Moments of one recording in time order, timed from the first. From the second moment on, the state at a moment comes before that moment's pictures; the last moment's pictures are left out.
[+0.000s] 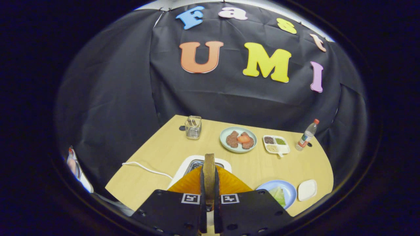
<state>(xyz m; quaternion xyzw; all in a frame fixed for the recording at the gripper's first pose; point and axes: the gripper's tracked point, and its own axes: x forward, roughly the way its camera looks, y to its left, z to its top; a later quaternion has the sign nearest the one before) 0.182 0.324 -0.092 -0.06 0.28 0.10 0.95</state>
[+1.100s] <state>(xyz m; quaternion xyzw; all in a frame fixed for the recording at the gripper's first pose) 0.172 0.131 -0.154 0.03 0.31 0.03 0.95</state>
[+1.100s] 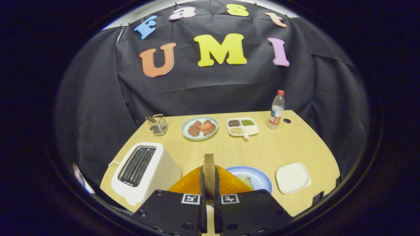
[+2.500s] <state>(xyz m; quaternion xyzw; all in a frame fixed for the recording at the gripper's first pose) 0.178 0.012 -0.276 0.01 0.34 0.00 0.94</state>
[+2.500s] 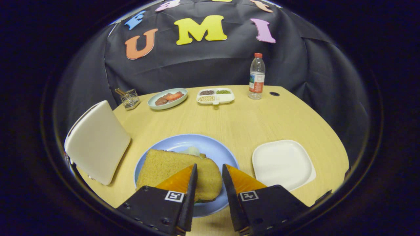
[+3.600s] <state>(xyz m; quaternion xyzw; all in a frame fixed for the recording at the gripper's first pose) 0.016 0.017 -0.001 -0.03 0.01 -0.02 1.00</state>
